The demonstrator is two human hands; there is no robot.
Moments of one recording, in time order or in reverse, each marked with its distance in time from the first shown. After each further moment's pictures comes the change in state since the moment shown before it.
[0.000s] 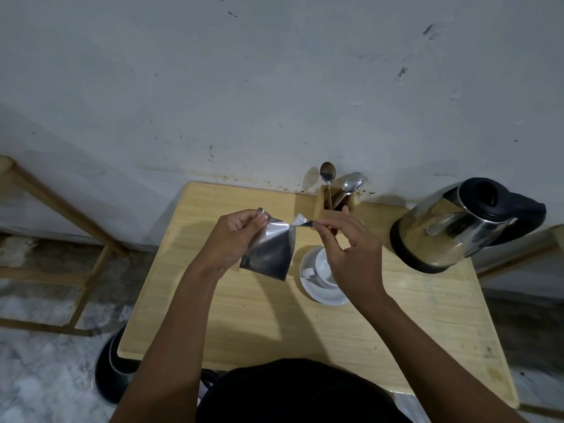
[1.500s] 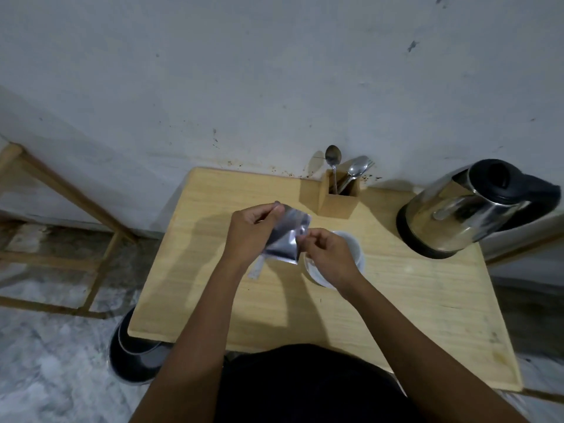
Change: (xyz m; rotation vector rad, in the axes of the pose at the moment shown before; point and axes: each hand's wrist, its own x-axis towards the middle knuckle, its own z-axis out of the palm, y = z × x) left_hand -0.006 -0.021 0.029 0.124 0.248 0.001; right_hand -0.039 0.037 0.038 0.385 -0.439 0.797
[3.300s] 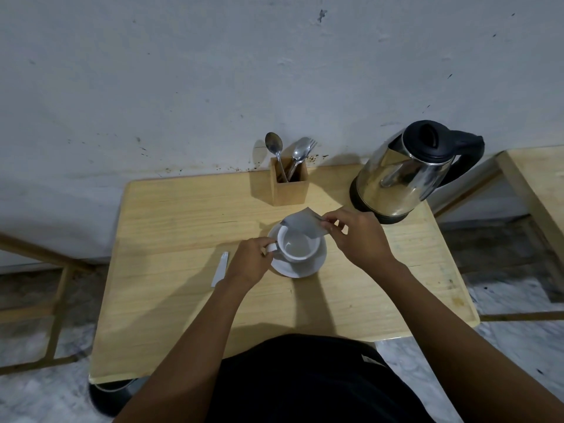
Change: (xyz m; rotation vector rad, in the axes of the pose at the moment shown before) left_hand 0.012 -0.078 0.076 0.517 -0.411 0.095; right_hand -0.011 0.024 -0.120 -0.804 0.354 -0.409
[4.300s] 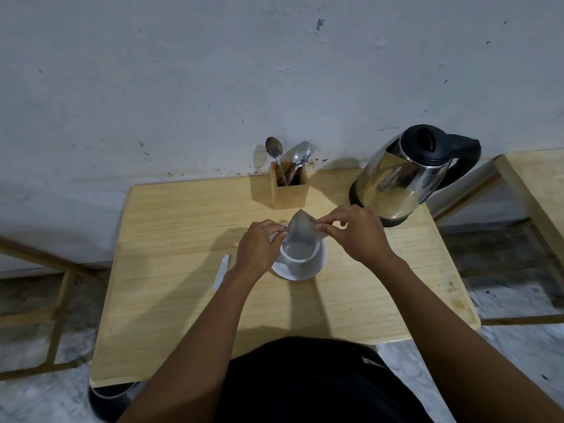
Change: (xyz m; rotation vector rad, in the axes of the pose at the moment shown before) left_hand 0.026 0.014 0.003 0.056 0.105 0.166; right_hand 0.011 -0.009 -0.009 0.010 -0.045 0.075
